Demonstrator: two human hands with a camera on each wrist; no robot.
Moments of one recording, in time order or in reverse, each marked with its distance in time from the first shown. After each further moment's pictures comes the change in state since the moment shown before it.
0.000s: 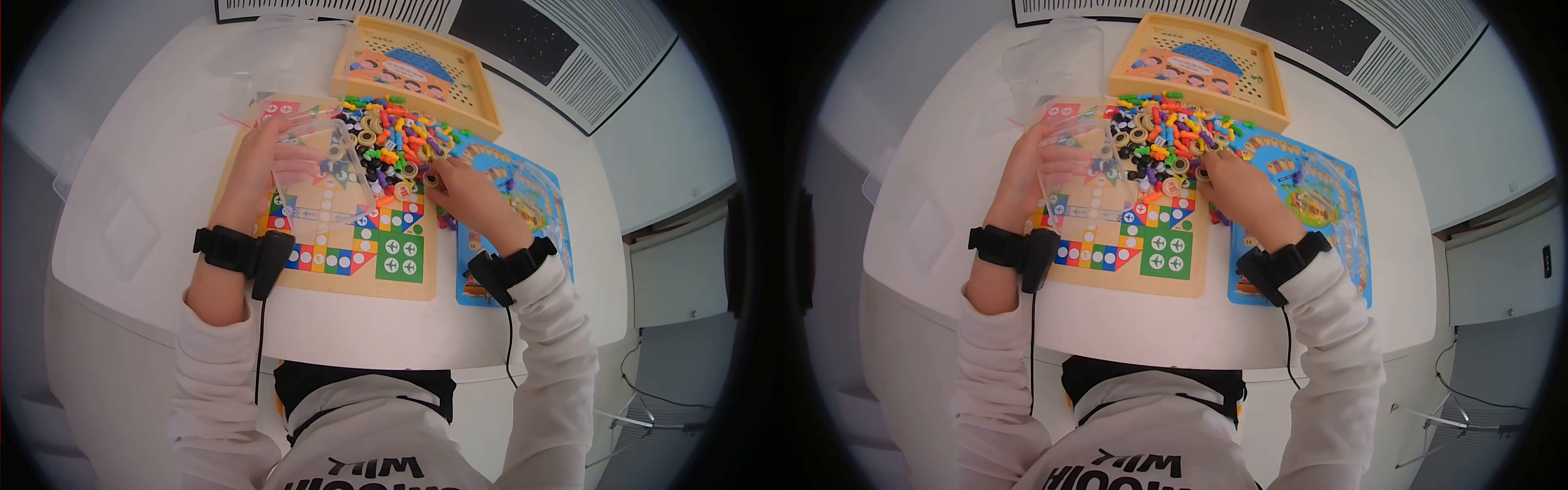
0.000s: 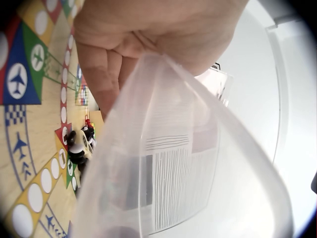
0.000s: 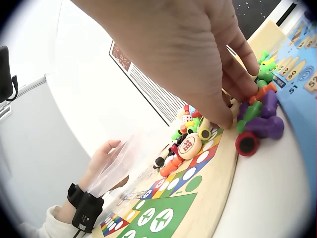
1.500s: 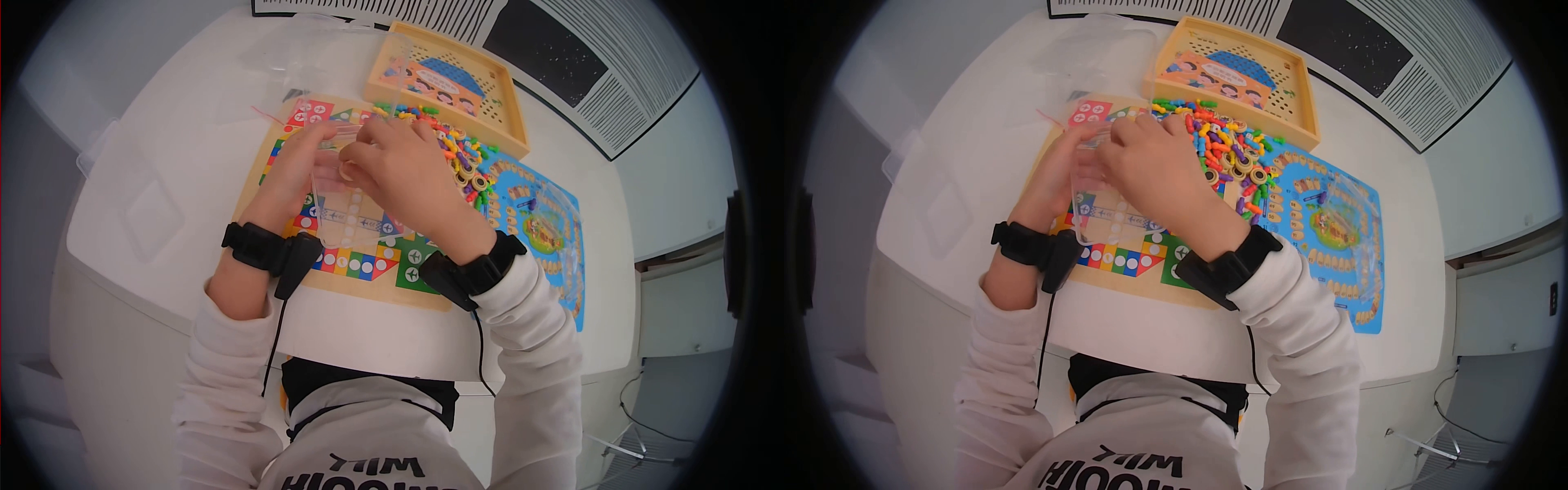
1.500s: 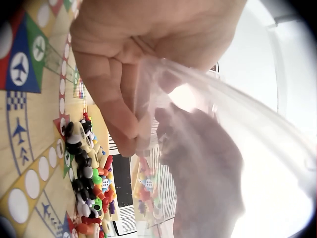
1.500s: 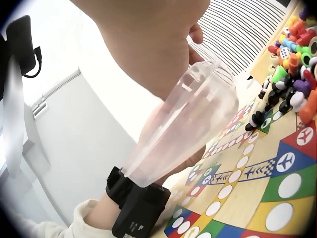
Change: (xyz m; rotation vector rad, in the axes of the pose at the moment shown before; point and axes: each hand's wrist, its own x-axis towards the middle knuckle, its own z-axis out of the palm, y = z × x) left_hand -0.008 0.004 0.008 -0.030 -0.025 -0.089; right_hand 0.048 -0.103 0.005 -0.065 0.574 -0.563
